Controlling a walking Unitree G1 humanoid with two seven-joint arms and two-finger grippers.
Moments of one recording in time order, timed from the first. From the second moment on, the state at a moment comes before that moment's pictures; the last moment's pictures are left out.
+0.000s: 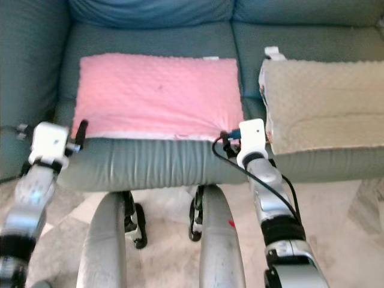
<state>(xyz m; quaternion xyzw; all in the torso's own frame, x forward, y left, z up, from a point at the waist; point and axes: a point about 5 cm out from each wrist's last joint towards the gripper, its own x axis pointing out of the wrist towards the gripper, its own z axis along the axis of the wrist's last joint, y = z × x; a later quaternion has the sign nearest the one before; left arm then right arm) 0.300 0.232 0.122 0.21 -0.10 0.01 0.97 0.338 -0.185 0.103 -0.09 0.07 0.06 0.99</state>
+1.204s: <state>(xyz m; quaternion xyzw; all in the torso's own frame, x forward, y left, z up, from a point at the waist) 0.256 0.172 0.102 0.07 -0.06 -0.04 0.99 0.278 -0.163 0.092 -0.03 -0.03 0.06 1.00</state>
